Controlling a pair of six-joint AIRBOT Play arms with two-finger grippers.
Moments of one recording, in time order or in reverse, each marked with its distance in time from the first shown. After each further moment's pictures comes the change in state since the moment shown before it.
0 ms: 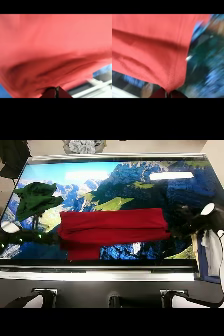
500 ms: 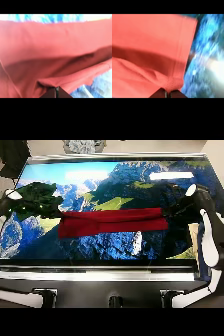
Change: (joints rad) left arm 0.000 -0.541 0.642 -0.002 -0.101 -0.085; right arm 0.134 -0.336 0.414 -0.067 -0.156 0.122
